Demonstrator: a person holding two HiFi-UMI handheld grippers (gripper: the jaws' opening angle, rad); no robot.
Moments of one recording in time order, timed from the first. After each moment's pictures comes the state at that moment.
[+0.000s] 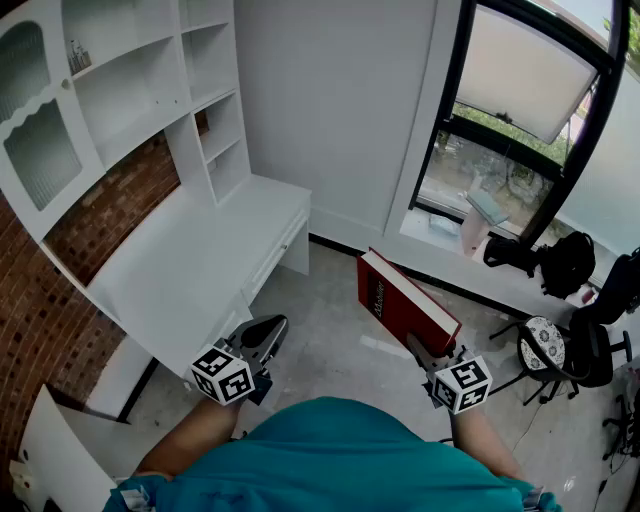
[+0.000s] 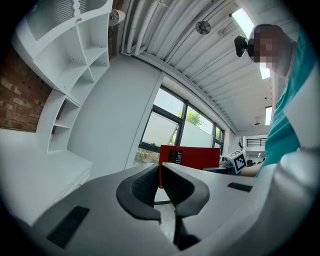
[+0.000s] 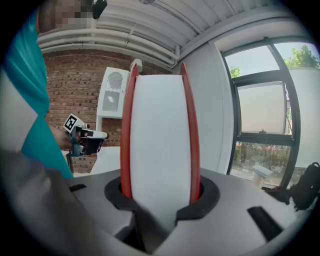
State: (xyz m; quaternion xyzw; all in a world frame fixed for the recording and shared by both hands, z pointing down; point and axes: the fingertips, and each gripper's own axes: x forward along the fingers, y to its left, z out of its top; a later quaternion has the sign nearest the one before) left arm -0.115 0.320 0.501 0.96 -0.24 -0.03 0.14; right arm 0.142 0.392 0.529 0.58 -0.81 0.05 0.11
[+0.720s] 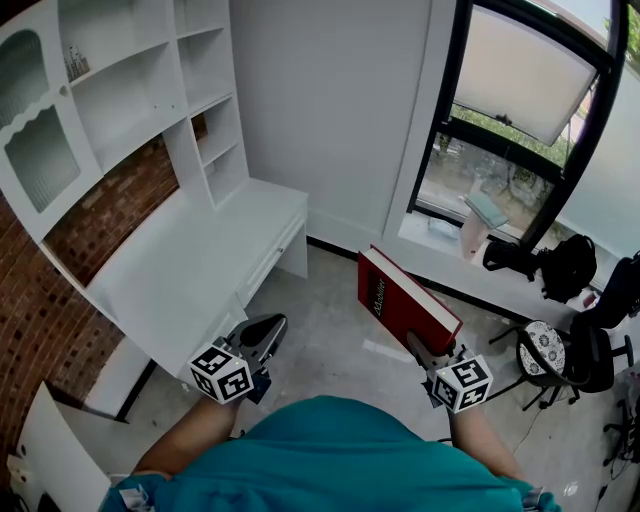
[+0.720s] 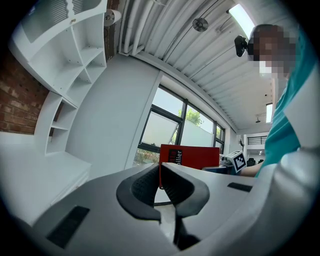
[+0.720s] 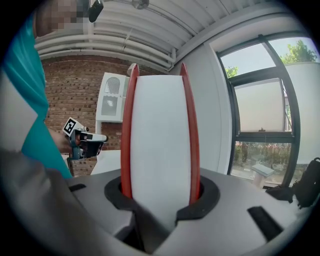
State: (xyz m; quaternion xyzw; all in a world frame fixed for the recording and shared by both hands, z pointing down) left arm -0.086 0.322 0.494 0.96 -0.25 -0.03 0.13; right arm 0.172 0.390 0.523 0.58 -0.81 0.06 0.09
